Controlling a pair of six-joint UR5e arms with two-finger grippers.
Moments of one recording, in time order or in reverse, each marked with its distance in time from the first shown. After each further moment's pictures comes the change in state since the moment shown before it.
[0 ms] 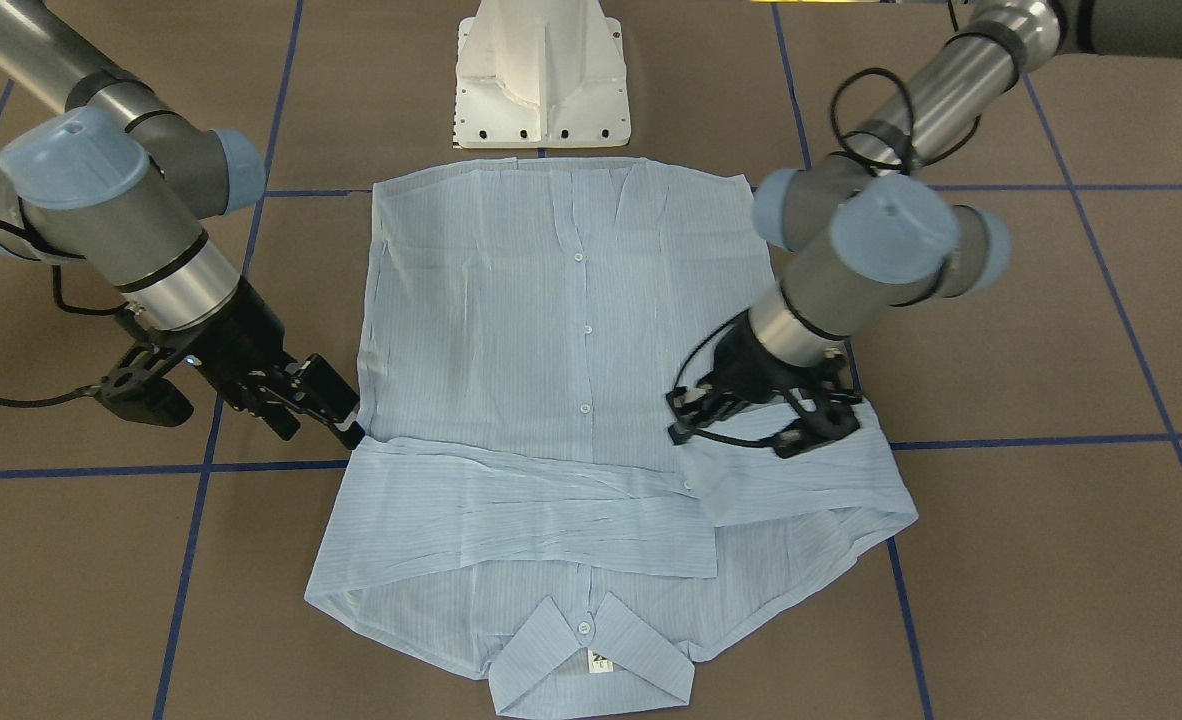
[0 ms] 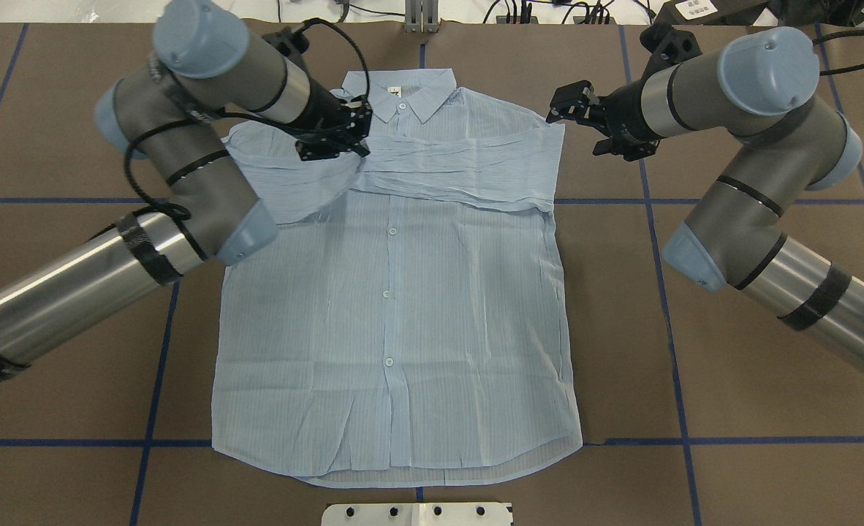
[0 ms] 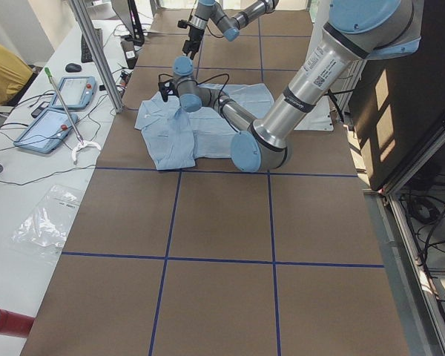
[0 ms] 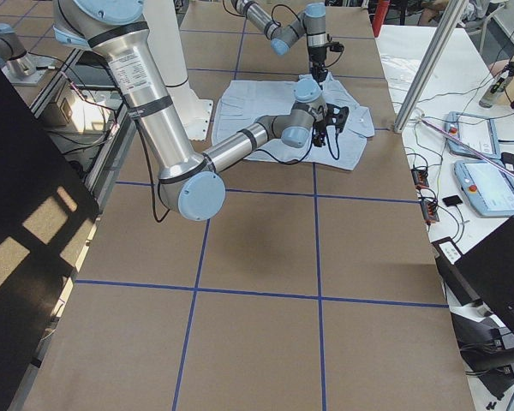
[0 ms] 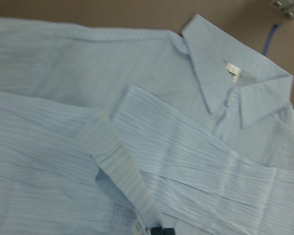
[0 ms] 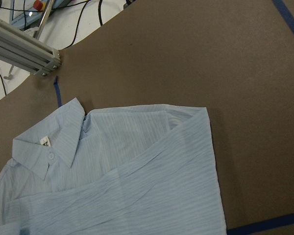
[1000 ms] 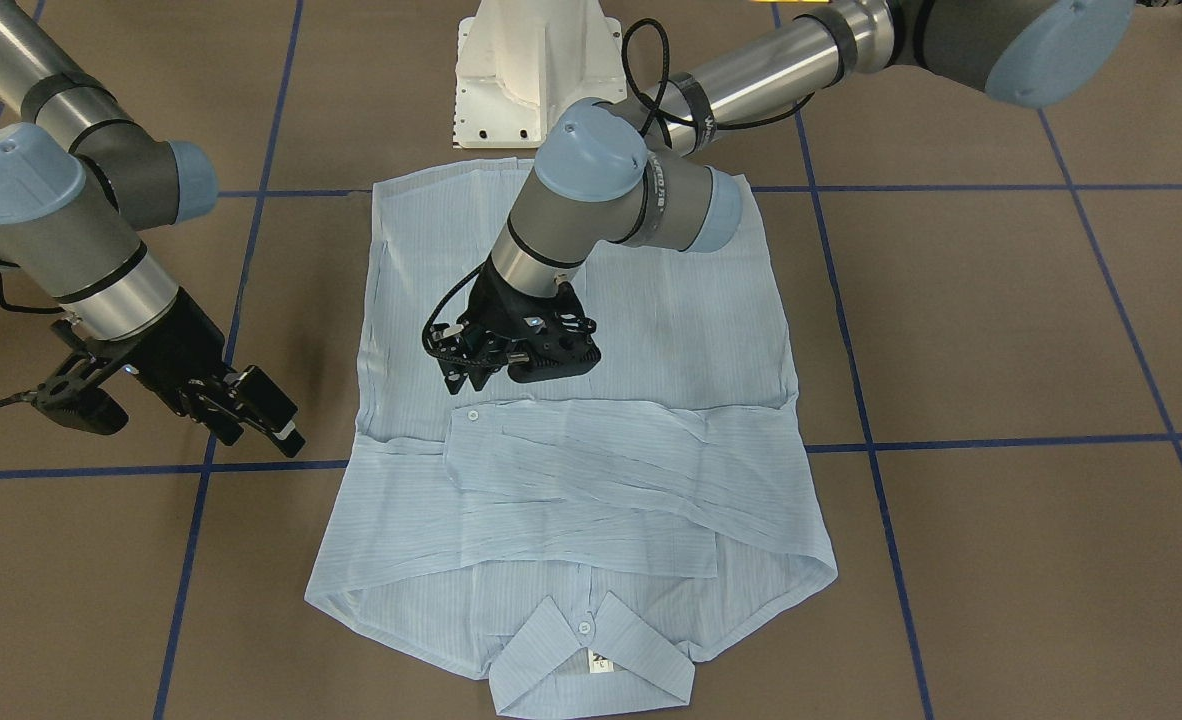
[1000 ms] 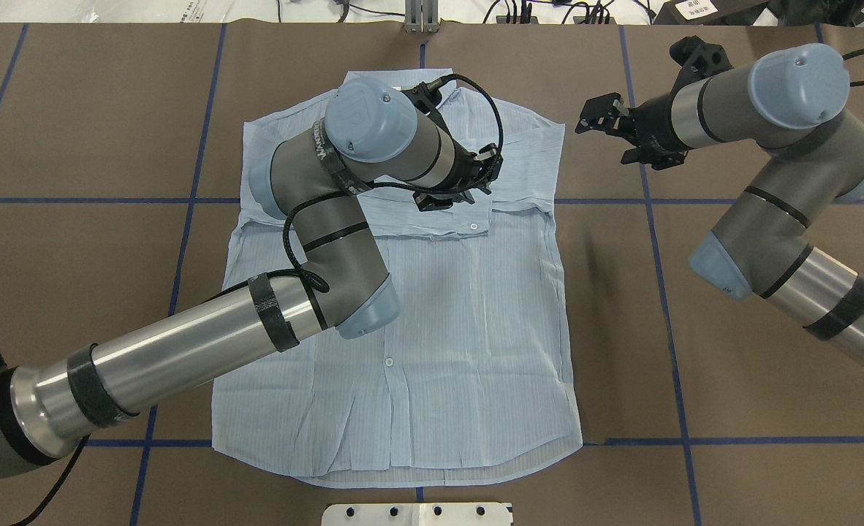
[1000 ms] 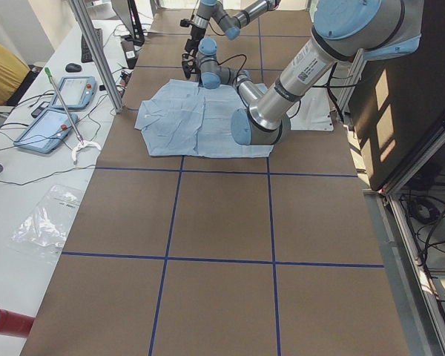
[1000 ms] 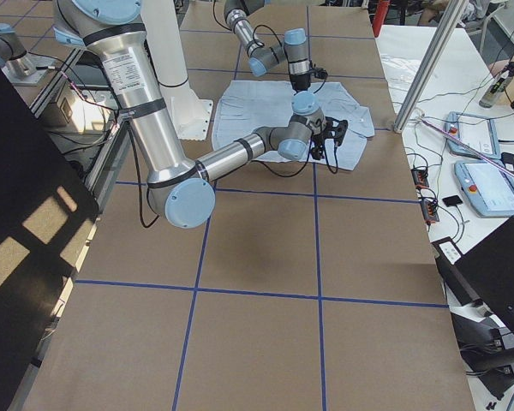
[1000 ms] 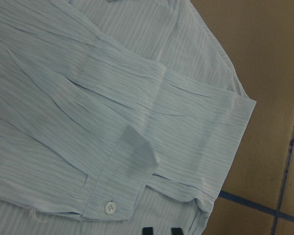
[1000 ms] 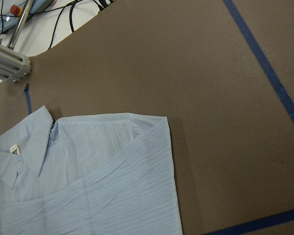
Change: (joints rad) left arm 0.167 -0.147 0.069 0.002 0.179 -0.055; right arm 0.010 -0.057 0.001 0.020 -0.003 -0.014
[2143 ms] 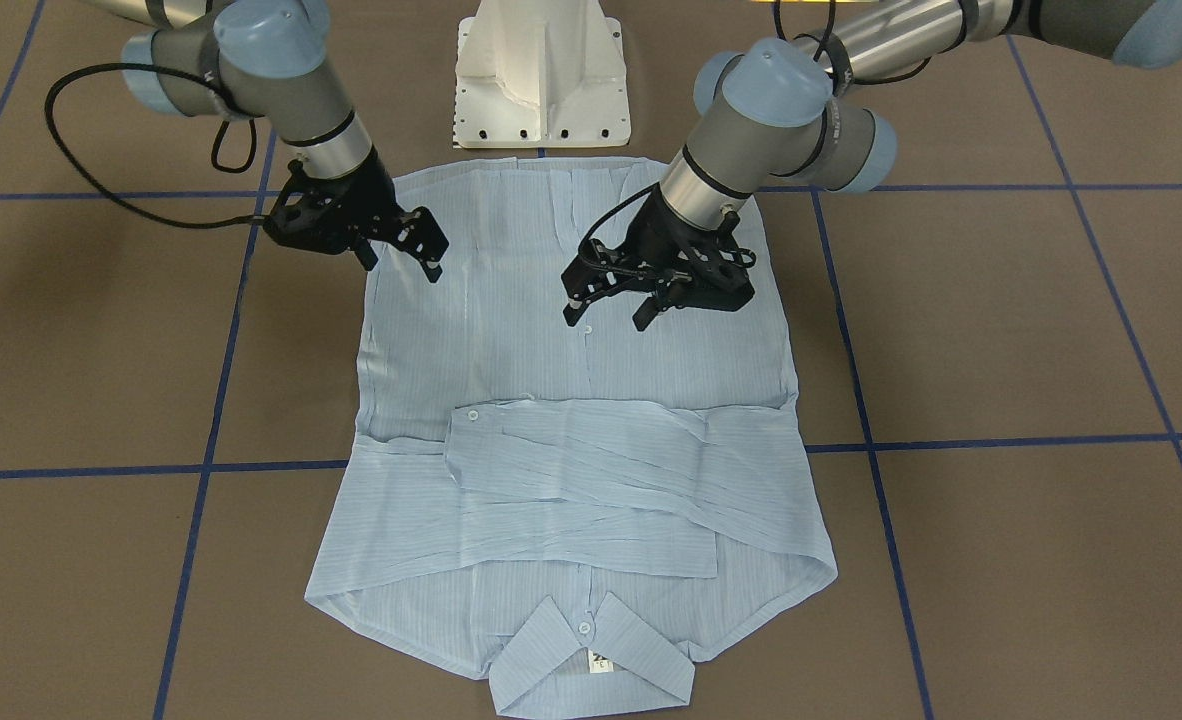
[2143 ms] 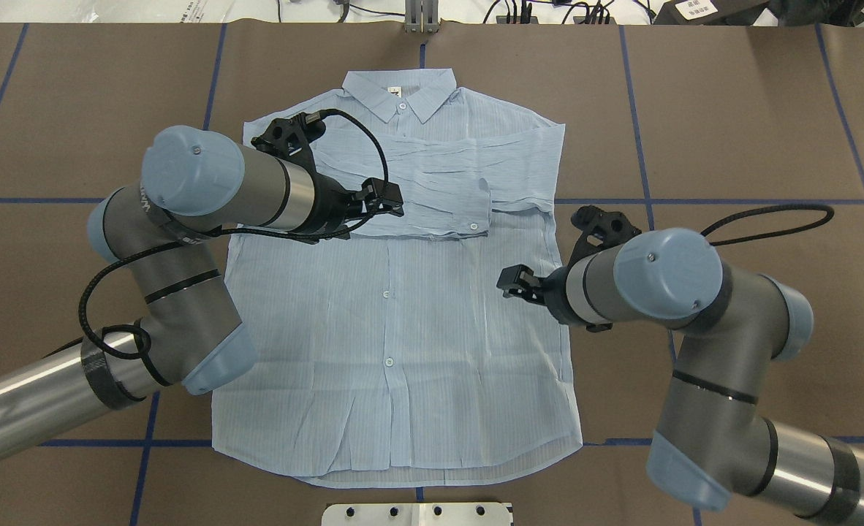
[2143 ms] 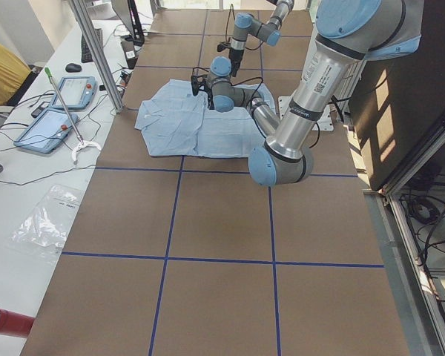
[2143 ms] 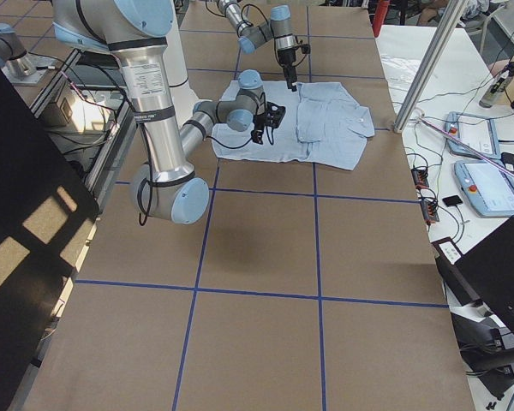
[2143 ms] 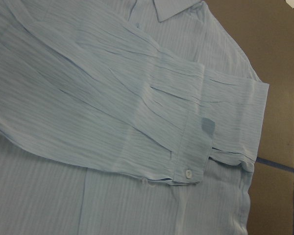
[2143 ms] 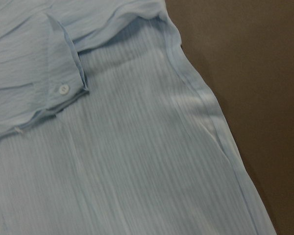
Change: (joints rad) left arm -0.029 0.410 -0.423 0.010 -0.008 0.203; right arm -0.474 -0.078 0.384 -0.483 -0.245 0.208
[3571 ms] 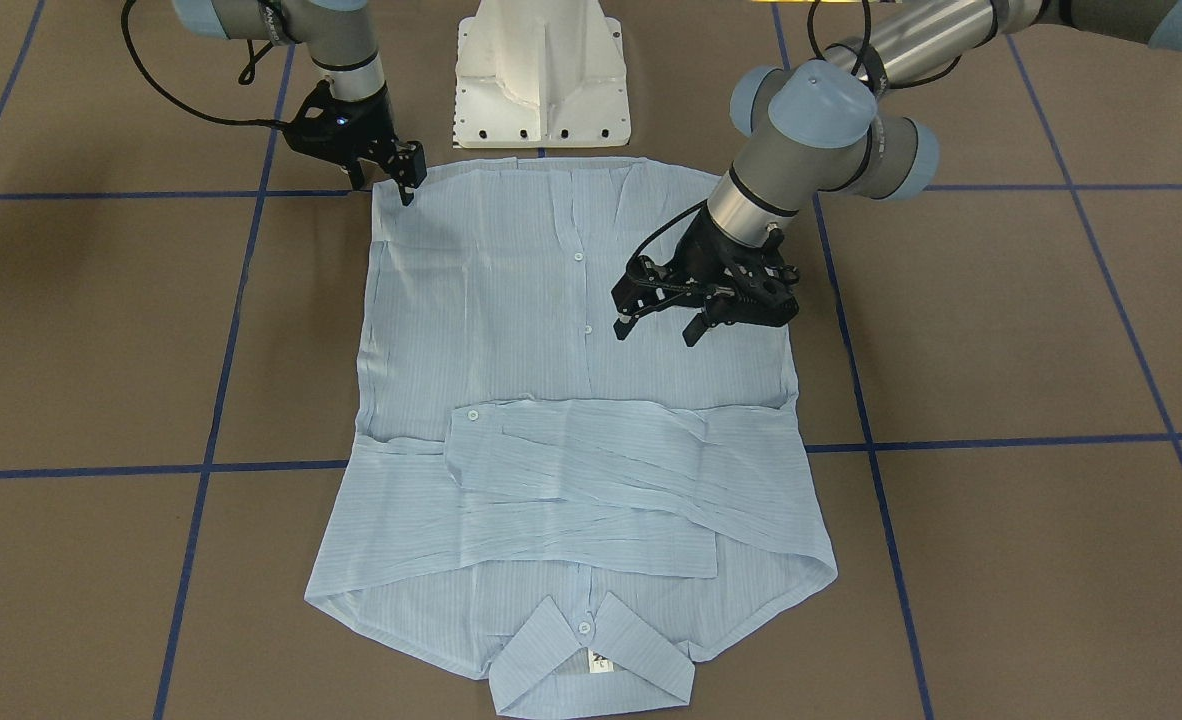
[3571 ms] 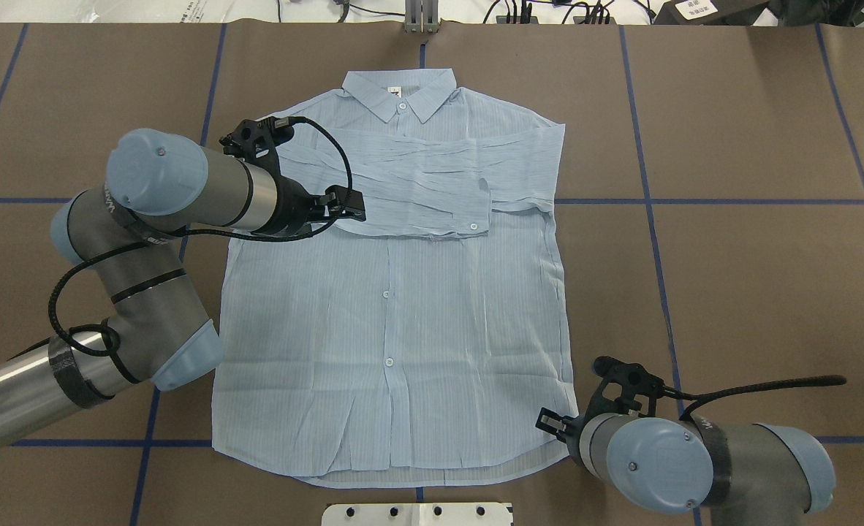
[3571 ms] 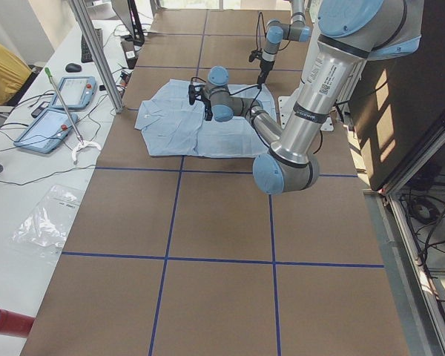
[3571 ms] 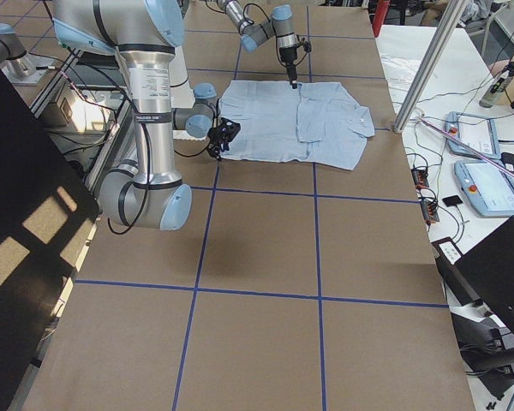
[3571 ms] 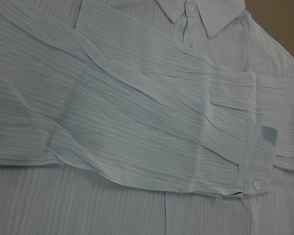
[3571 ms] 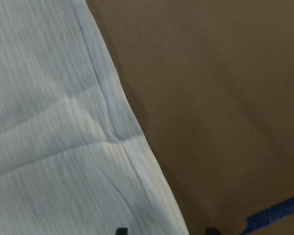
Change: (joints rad) left arm -0.021 0.057 -0.004 -0.001 -0.012 0.078; right arm -0.289 -0.169 0.097 -0.095 -0.209 0.173
